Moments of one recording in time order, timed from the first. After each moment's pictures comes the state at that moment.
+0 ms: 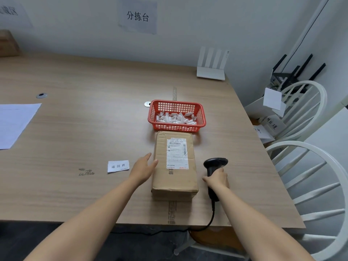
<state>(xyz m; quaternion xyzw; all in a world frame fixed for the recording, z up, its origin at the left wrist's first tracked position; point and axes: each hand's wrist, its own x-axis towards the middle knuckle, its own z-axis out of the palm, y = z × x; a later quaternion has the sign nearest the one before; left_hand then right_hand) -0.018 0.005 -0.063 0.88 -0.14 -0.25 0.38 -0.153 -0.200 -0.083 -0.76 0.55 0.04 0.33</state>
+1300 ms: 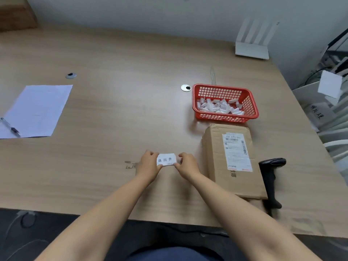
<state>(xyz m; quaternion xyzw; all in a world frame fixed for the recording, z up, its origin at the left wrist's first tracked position) 0.083 0.125 -0.120 0.94 -0.19 -0.20 0.20 0.019 -0.005 -0.118 -0.87 0.32 0.10 0.37</state>
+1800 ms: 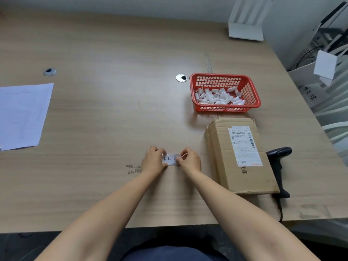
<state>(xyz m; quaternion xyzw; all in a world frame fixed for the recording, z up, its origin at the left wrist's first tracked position) 0.111 0.116 -0.129 0.92 -0.23 -0.24 0.21 0.042 0.007 -0.134 -0.79 0.44 0.01 0.42</state>
